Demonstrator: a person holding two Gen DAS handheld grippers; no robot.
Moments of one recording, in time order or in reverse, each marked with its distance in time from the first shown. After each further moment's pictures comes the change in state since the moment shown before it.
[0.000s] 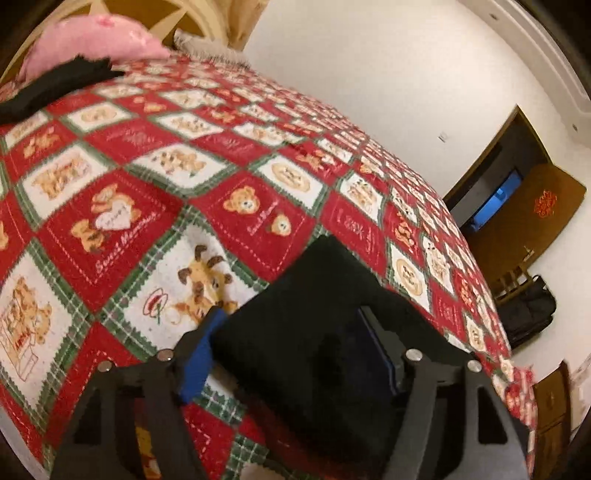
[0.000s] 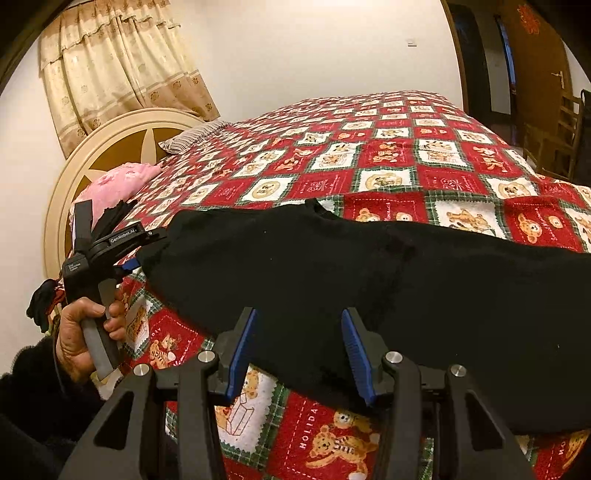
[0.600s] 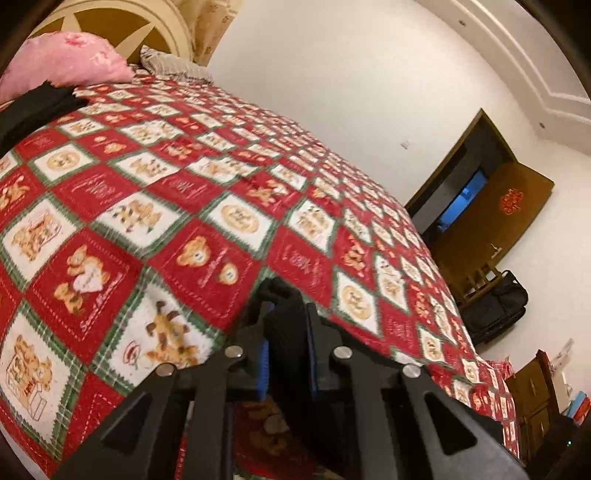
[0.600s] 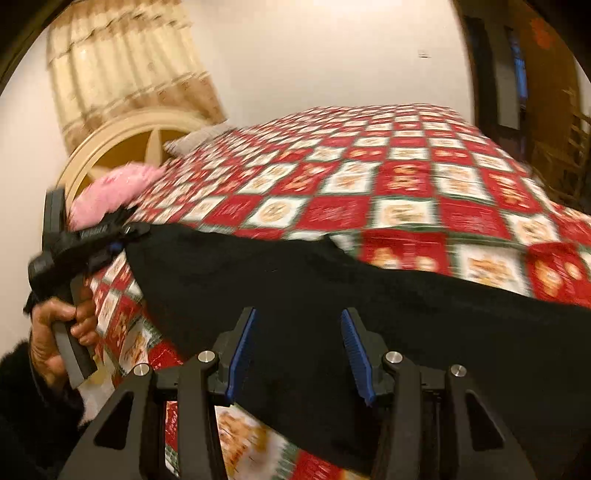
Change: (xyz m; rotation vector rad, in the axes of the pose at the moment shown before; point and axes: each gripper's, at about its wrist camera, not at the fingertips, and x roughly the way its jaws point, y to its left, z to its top) left arm -0.029 -0.021 0.031 0.046 -0.045 -0.152; right arm 0.029 0.022 0.035 -0.076 -0.009 0.015
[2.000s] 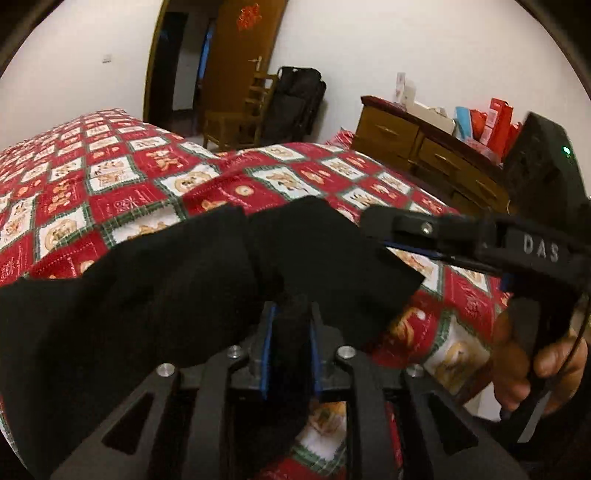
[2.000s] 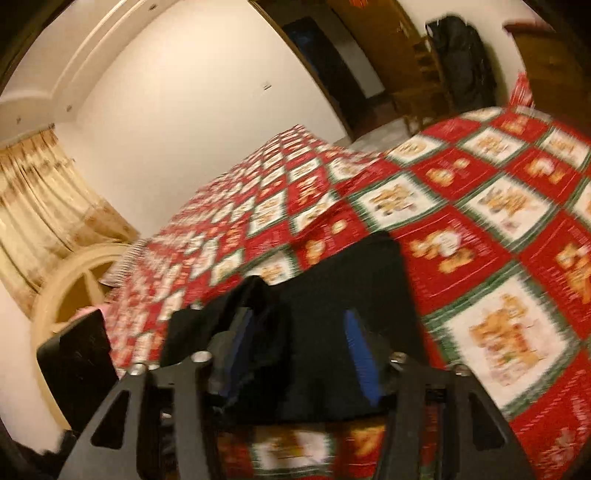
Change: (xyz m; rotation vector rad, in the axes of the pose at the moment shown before) left arm 0.021 -0.295 -0.212 0.869 0.469 -0.609; right arm -0.164 -0.179 -0.069 0.593 -0.242 -0.163
